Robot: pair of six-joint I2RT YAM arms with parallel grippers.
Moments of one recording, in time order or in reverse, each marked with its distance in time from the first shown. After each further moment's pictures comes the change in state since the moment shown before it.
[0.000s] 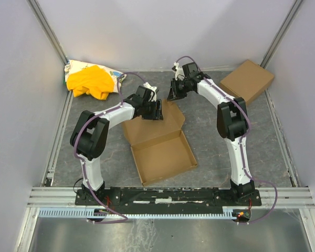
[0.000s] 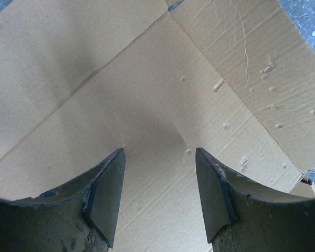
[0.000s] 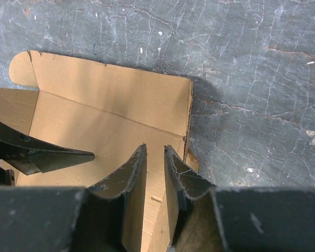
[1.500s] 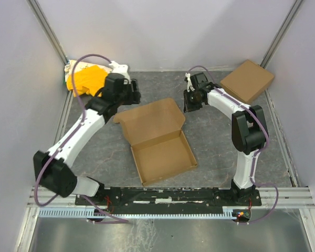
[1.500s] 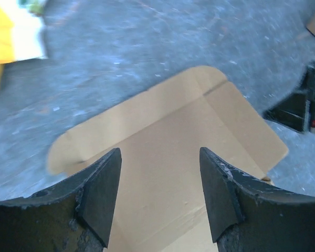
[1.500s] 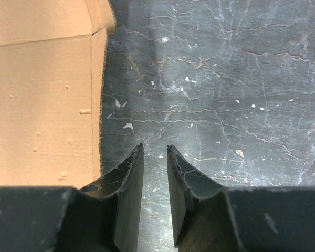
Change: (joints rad) left arm 0.045 -0.467 0.006 -0.155 -0.308 0.042; right arm 0.004 -0.357 -0.469 0.000 0.362 -0.022
